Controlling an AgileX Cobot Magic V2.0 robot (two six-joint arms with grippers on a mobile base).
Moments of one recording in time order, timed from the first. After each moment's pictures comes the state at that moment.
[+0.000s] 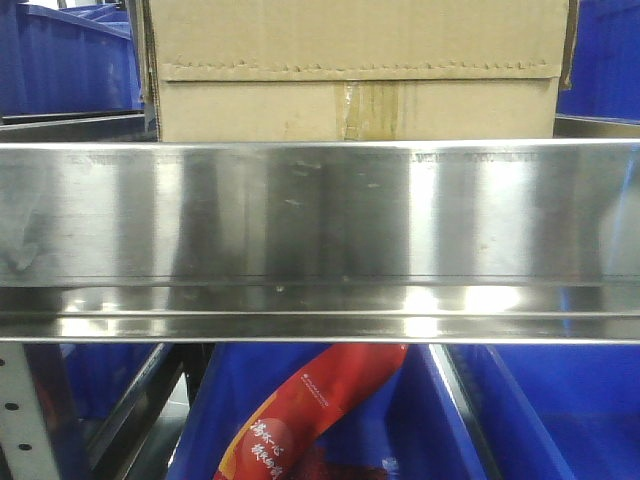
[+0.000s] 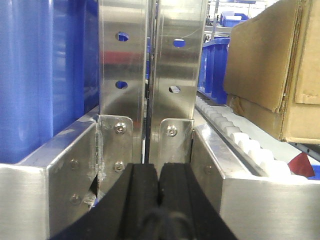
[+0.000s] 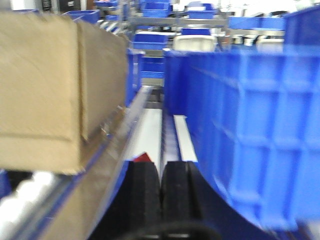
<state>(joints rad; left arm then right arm) 0.00 0.01 0.00 0.02 0.05 -0.05 0.02 0.14 -0.19 0.08 0.15 -0.06</state>
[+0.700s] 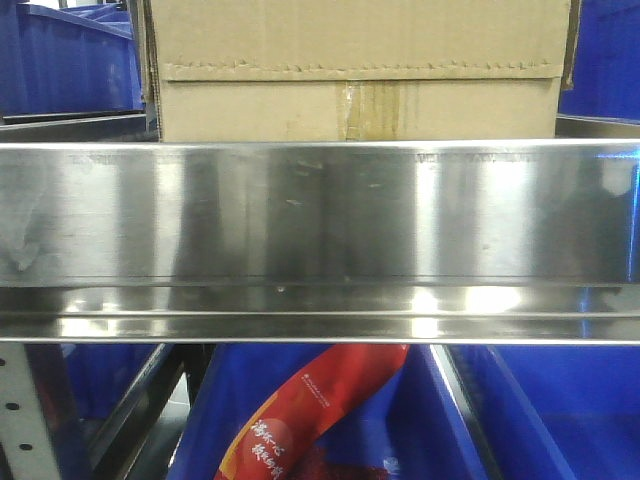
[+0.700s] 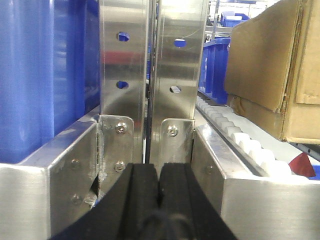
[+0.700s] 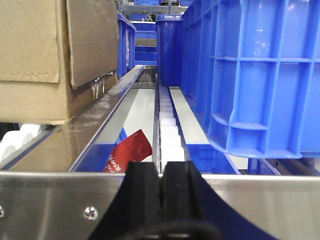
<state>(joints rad) 0.00 0.00 0.00 0.02 0.05 -0.05 0.01 0.01 0.00 0.08 0.11 -0.05</state>
